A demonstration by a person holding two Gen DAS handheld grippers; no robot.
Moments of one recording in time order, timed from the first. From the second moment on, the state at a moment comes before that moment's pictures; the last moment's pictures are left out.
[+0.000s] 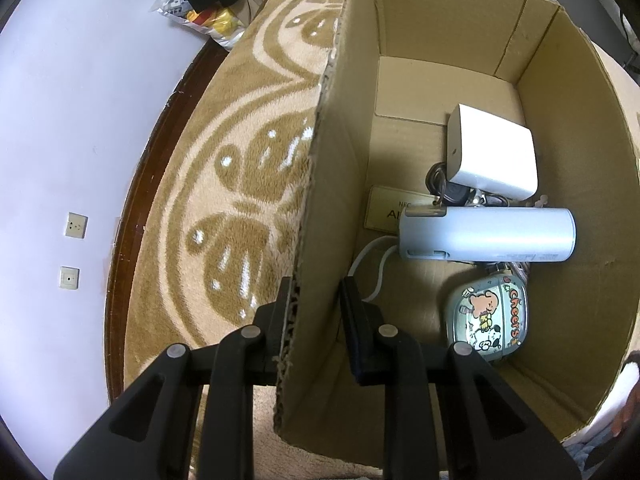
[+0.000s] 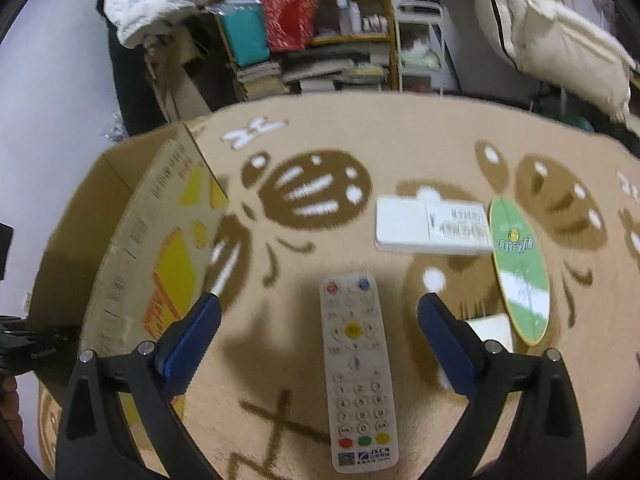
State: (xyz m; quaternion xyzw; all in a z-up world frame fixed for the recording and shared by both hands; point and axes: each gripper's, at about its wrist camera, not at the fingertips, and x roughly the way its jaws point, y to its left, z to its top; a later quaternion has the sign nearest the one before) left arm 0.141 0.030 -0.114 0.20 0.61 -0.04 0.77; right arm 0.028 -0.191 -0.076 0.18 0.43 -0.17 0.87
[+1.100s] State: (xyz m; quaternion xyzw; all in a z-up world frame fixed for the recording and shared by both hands) left arm 0.137 0.031 -0.116 0.20 0.61 -0.04 0.77; right arm 0.023 -0.192 -0.101 0.21 0.47 -0.18 0.84
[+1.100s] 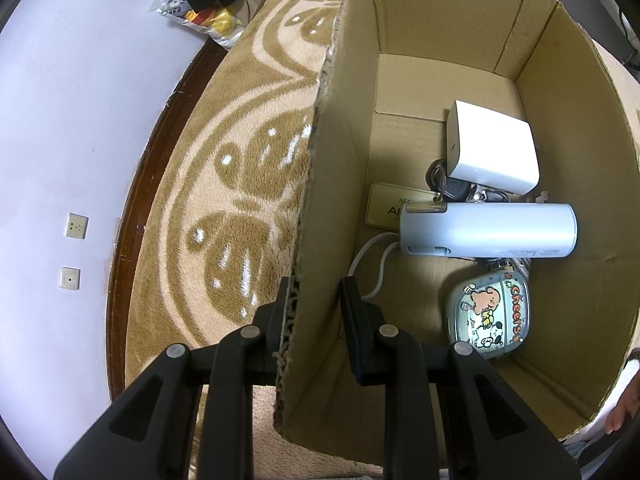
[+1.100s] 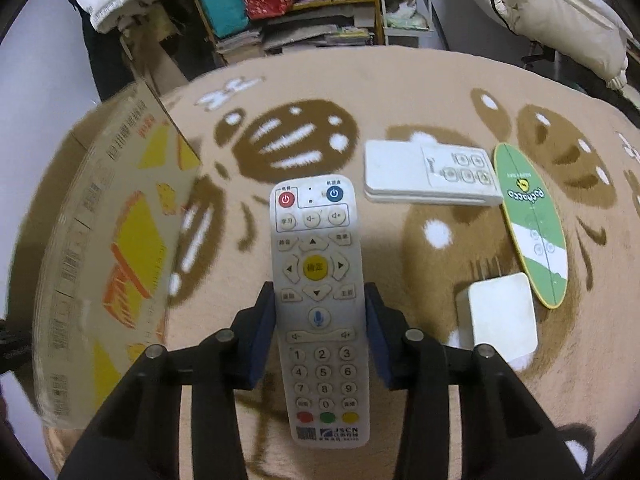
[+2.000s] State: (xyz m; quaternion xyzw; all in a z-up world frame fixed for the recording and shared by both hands) left arm 0.137 0.030 -0.115 0.20 0.61 -0.04 0.76; right arm 0.023 -0.166 0.009 0.21 0.29 -0.11 0.93
